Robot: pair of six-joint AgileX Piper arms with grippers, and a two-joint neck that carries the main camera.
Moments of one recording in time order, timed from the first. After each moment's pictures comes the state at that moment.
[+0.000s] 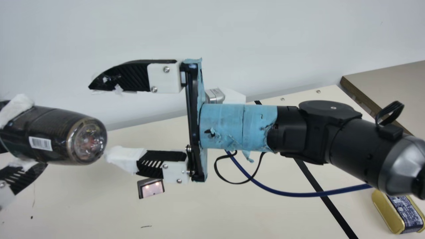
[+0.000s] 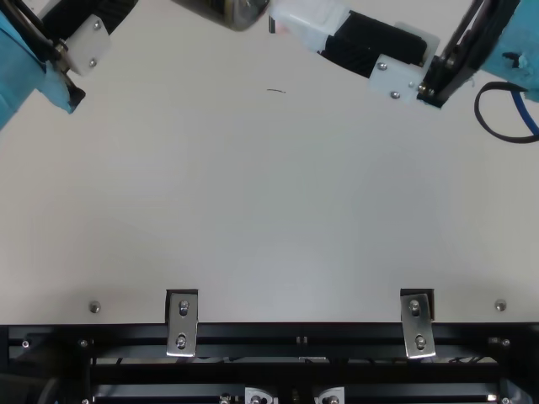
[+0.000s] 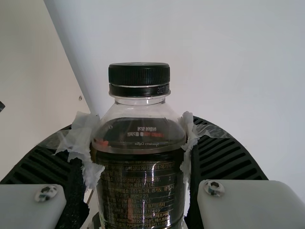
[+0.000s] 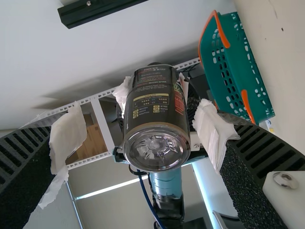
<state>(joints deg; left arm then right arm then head) -6.1 70.1 -46.4 -100.0 27.4 5.2 12.2 85.0 -59.1 99.8 52.3 -2.7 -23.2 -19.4</state>
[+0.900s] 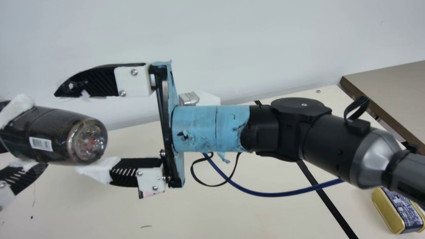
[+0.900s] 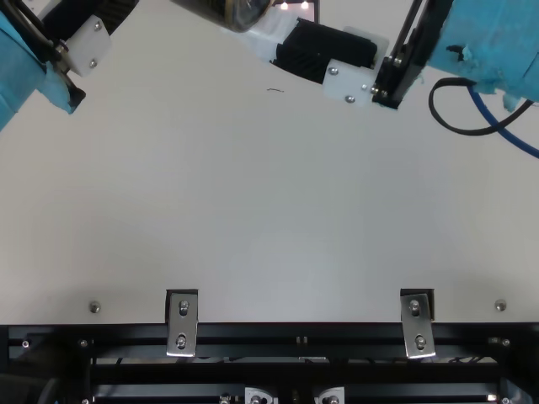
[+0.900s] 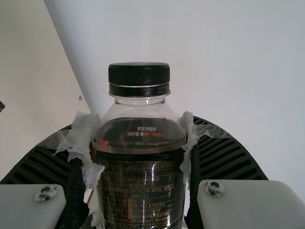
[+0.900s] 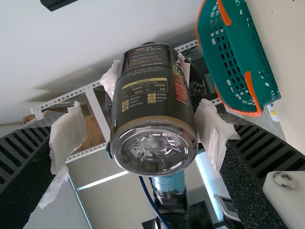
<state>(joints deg) -6.1 70.1 -46.4 -100.0 27.4 5.2 18.0 88.8 -63.8 99.9 50.9 0.8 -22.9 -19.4</state>
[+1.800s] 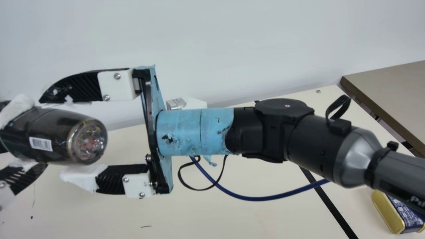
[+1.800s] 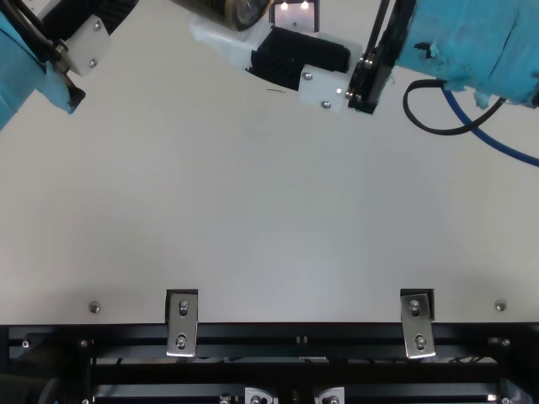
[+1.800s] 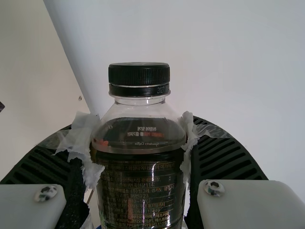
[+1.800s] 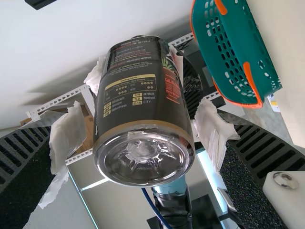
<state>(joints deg) -6.1 70.1 -46.4 -100.0 27.4 5.2 20.8 90.8 -65.5 100.0 49.4 3.5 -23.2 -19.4</state>
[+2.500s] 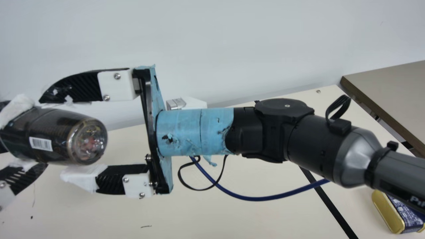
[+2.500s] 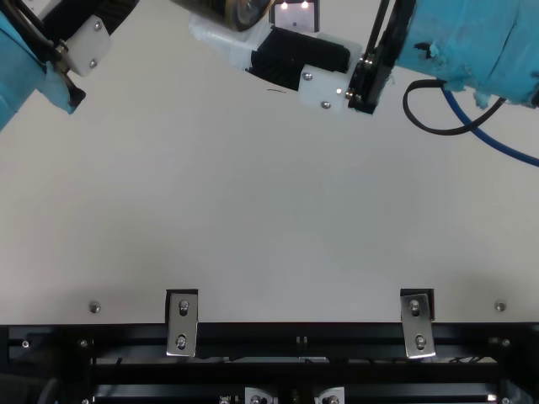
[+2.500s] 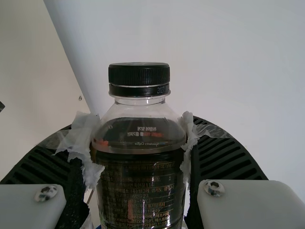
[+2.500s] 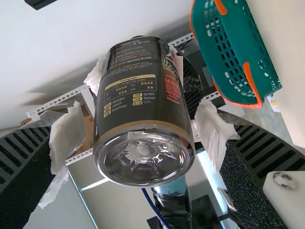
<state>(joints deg) -6.1 70.1 -46.4 -100.0 27.4 5.2 20.8 90.8 -65.5 100.0 49.4 3.5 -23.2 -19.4</state>
